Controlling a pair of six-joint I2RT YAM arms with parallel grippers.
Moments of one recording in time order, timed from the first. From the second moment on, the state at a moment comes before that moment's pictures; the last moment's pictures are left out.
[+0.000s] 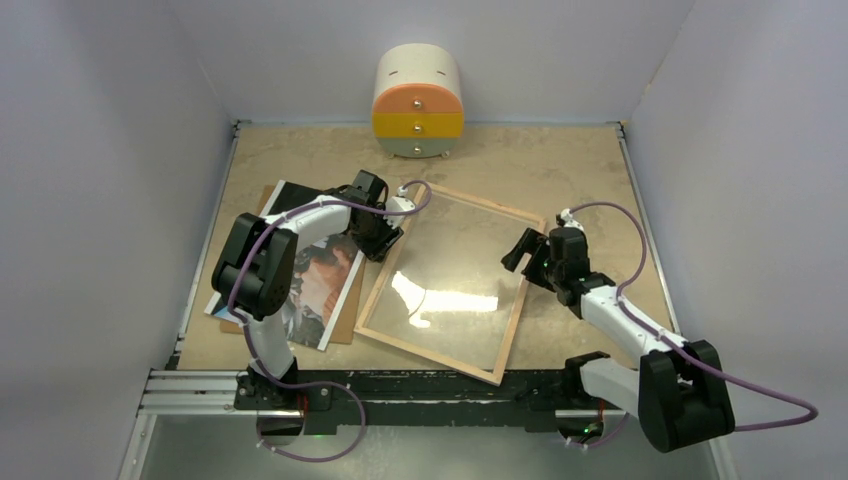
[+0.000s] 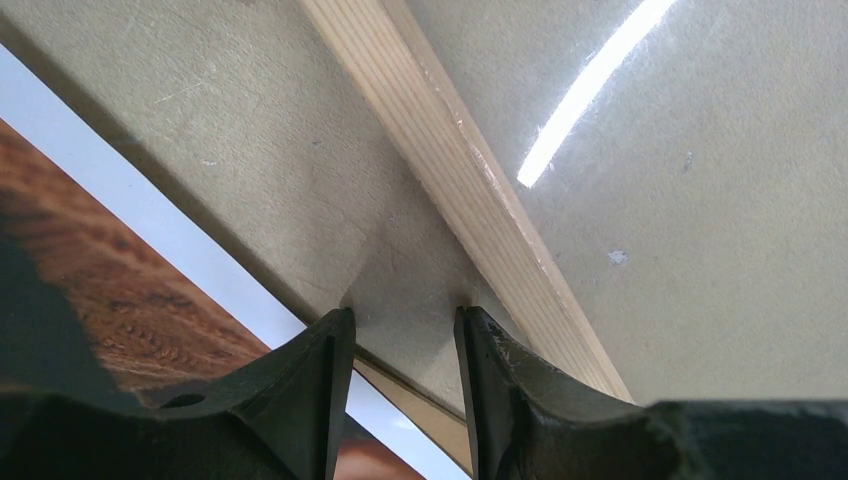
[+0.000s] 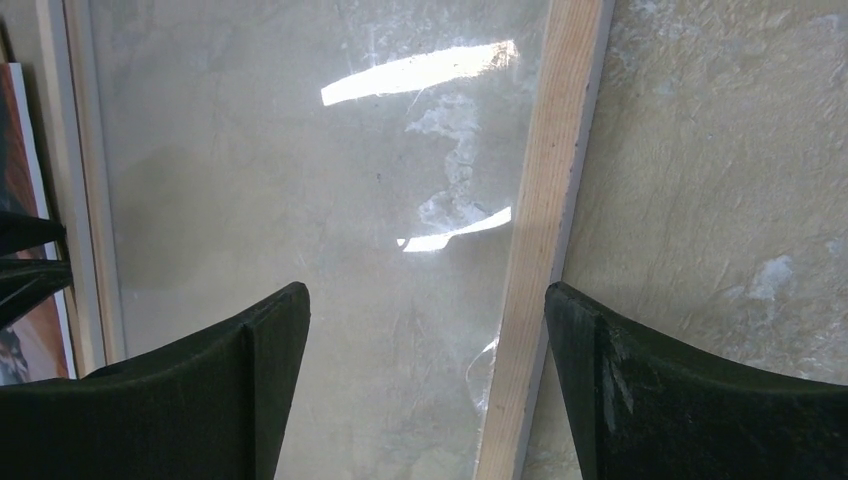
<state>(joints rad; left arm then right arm) -0.43 1.85 1.20 -0.56 0.20 0.43 0.23 1.09 0.45 -0.11 -0.05 0.67</state>
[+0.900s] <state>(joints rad) -0.43 1.85 1.20 -0.54 0.20 0.43 0.23 1.08 0.48 -0.15 -0.09 0.69</state>
